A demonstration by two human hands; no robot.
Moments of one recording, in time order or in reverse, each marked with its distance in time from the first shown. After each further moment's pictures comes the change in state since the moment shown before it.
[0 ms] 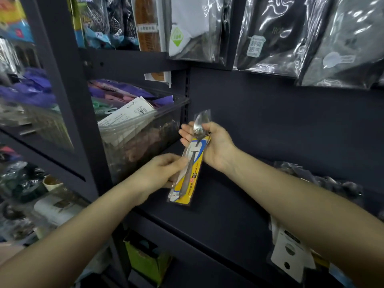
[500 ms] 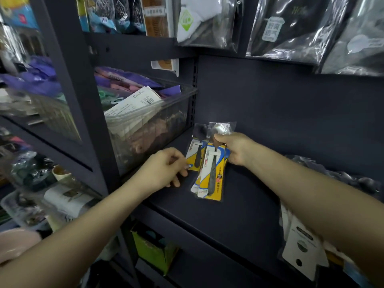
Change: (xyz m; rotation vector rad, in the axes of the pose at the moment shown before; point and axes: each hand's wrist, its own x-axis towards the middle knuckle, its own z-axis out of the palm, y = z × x) left_hand 0.007 -0.019 -0.008 0.343 0.168 0.091; right_hand 0.024 -0.002 -0.050 -0.525 0.317 0.052
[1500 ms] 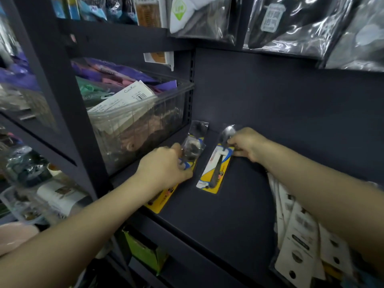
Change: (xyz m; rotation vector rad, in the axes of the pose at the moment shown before) left_hand 0.009 0.023 0.018 0.785 0.066 -0.030; right_hand 0.022 -0.007 -0.039 -0.410 0.090 -0.080
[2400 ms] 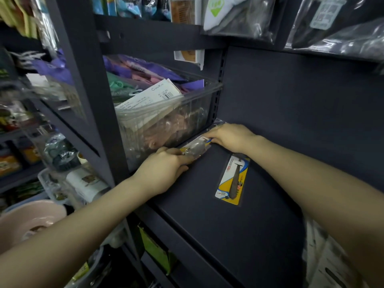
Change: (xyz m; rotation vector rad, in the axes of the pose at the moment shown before) left_hand 0.005 -0.057 0.010 0.085 0.009 0.227; right_hand 0.047 -0.029 0.054 -1.373 -0.257 -0.936
